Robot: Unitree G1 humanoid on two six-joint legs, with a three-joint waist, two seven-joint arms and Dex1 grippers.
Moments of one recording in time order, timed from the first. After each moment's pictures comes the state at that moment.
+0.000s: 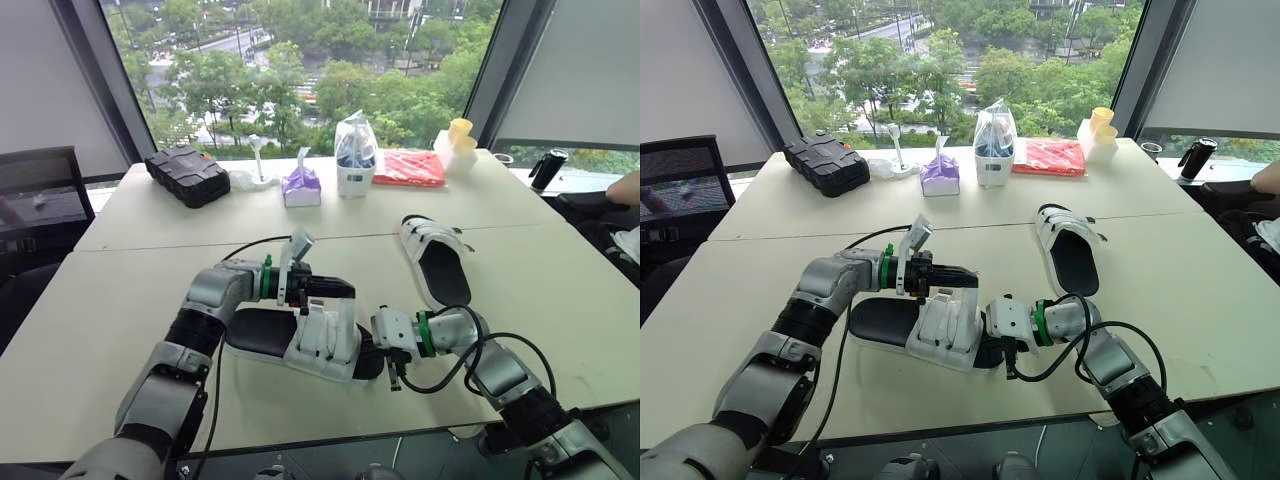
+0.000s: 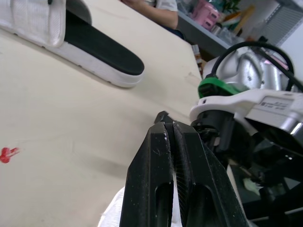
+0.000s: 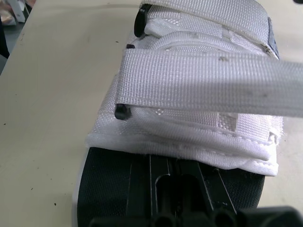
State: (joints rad) left arm -0.83 0.29 -0.18 0.47 -0.41 0.66 -1.22; right arm -0.39 -0.58 0.36 0.10 0.04 -0.07 1.17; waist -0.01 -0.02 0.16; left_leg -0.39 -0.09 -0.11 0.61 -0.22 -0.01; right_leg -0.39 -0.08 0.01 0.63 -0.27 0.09
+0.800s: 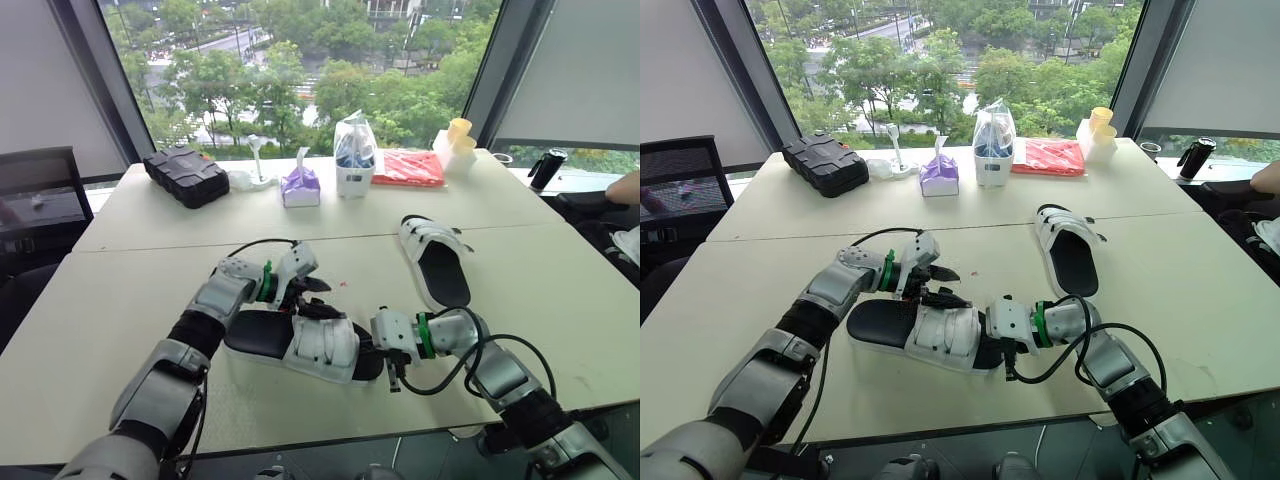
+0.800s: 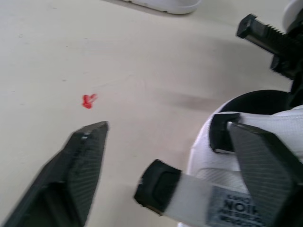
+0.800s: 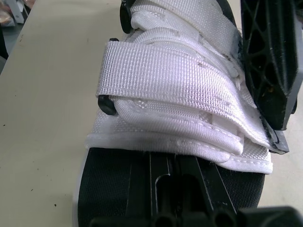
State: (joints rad) left arm -0.86 0.33 -0.31 0.61 -0.09 0.29 -1.16; right arm -0.38 -0.58 0.36 0.08 0.04 -0.07 1.16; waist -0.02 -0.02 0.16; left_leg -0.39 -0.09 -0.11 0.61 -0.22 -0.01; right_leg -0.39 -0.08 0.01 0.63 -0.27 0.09
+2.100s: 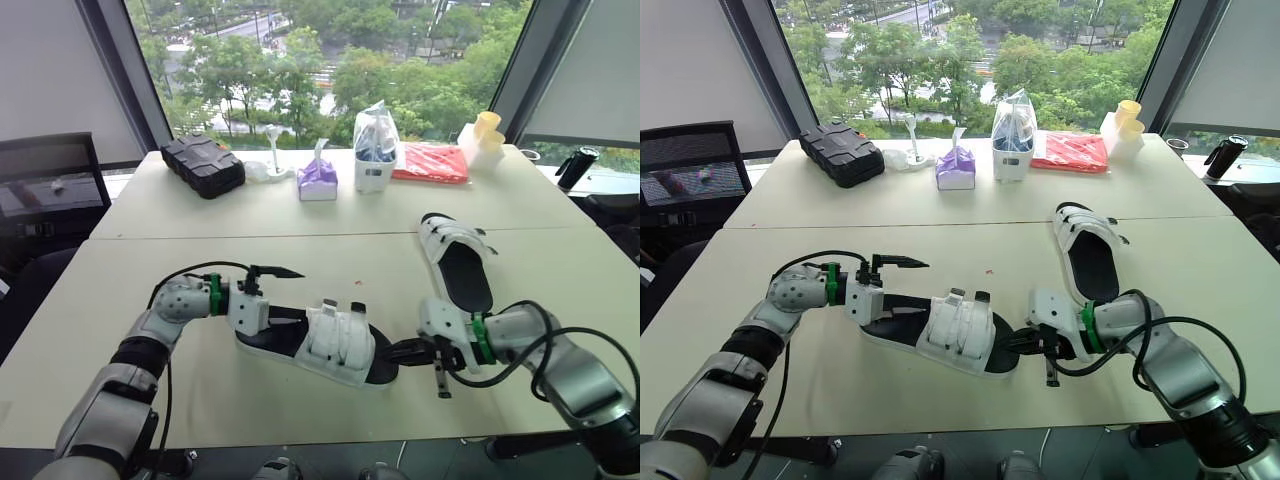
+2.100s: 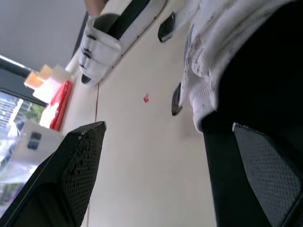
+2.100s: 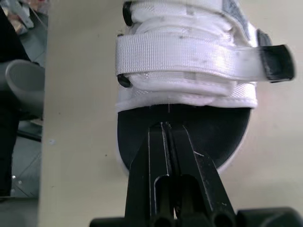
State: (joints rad) left arm -0.74 0.52 -0.25 0.83 0.12 -1.13 -1.00; right arm -0.24 -0.85 0.12 -0.39 0.29 0.50 1.18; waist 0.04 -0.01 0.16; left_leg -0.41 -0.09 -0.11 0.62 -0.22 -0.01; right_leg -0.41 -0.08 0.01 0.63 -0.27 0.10
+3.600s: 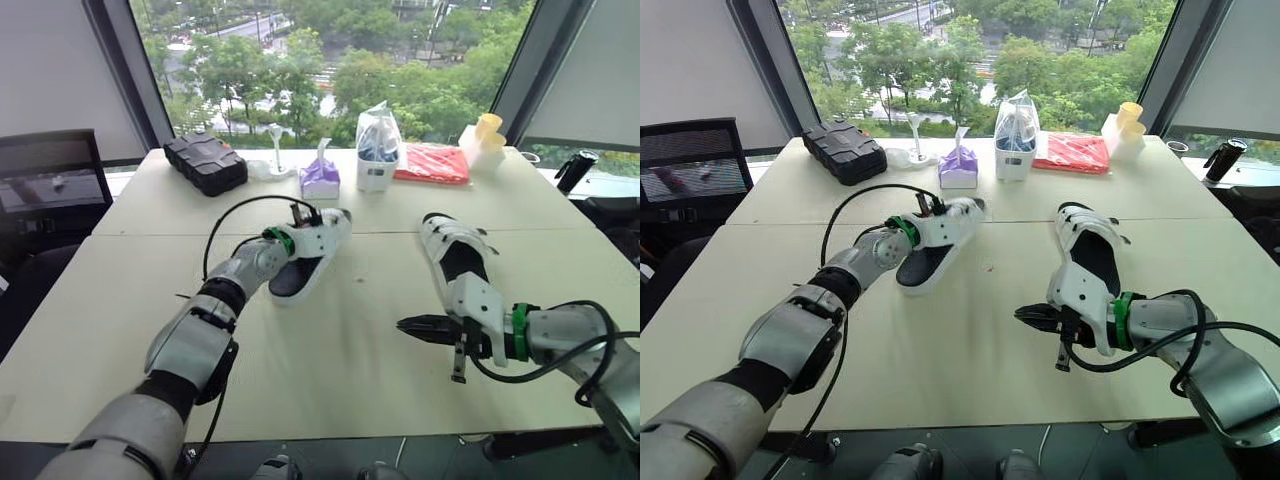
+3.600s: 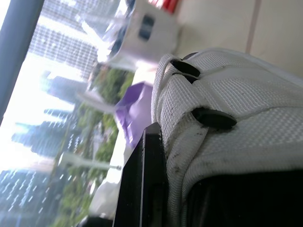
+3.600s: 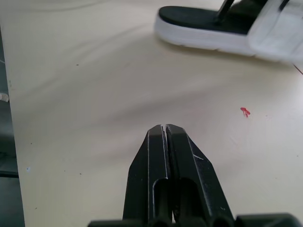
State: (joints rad) left arm -1.18 0.19 -0.32 1.27 0.74 -0.34 0.07; right arm -0.14 -0.93 -0.04 -0.60 0.40 0.61 0.93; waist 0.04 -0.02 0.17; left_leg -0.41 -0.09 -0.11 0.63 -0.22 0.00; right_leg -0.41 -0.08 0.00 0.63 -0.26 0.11
